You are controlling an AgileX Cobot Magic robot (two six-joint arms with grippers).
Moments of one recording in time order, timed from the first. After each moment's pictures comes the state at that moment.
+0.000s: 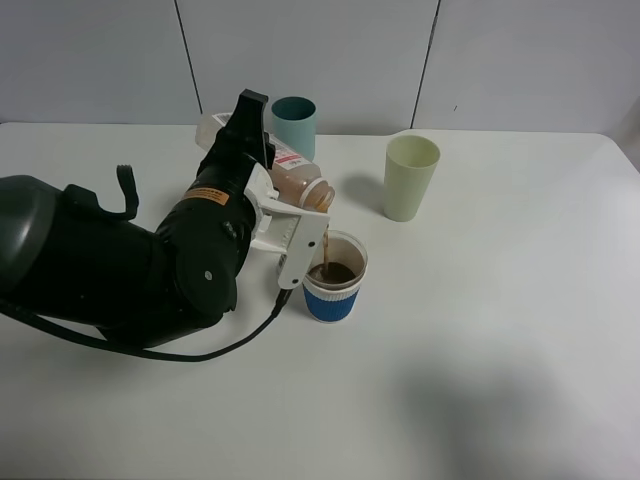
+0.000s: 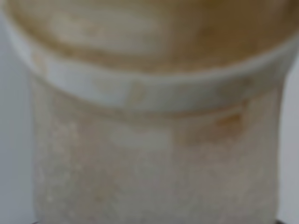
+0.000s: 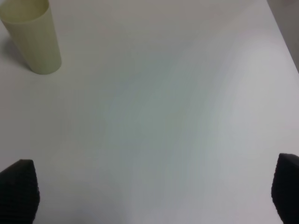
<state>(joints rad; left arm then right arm) -1.04 1.83 -0.74 -1.17 -1.15 2.41 -0.04 0.00 -0.50 0.02 1.06 -0.08</state>
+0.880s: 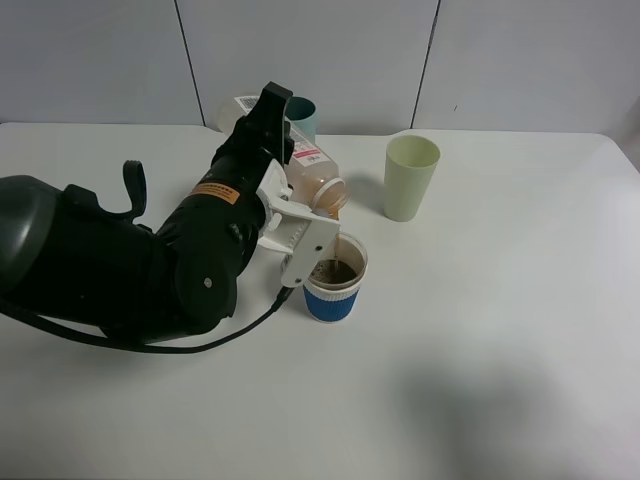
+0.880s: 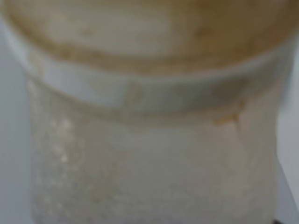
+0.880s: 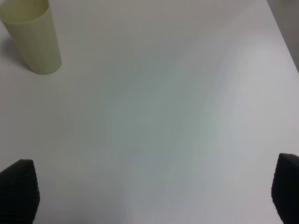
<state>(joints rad) -1.04 1.83 -0.74 -1.03 -1.16 2.43 -0.04 0.00 -0.50 0.02 1.06 -0.08</state>
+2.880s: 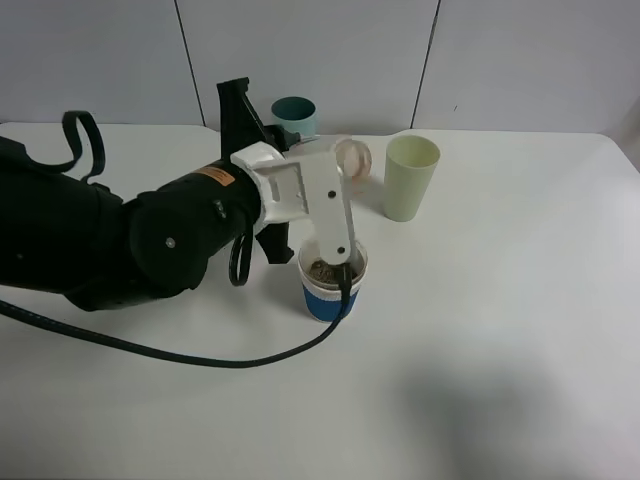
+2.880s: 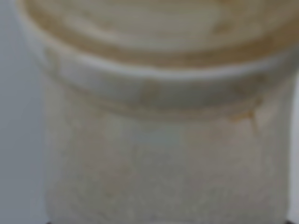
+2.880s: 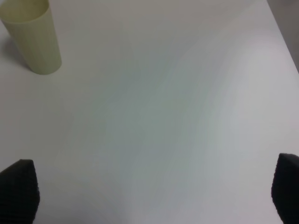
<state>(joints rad) -0.97 1.71 -0.74 -0.93 -0.81 1.72 -0.04 0.00 -0.50 0.02 1.06 -0.08</state>
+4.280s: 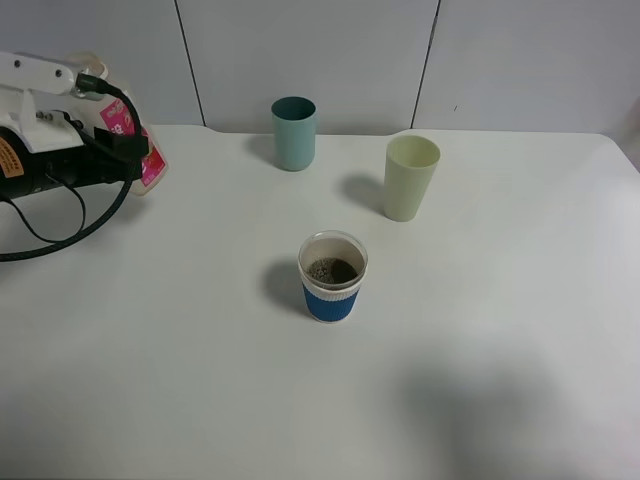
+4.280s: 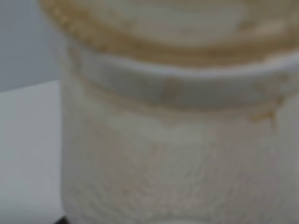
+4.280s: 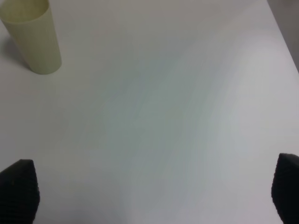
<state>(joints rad) -0.03 1.56 -0.50 0.59 -0.71 -0.41 -0.04 0.00 -0.50 0.02 1.06 -0.08</state>
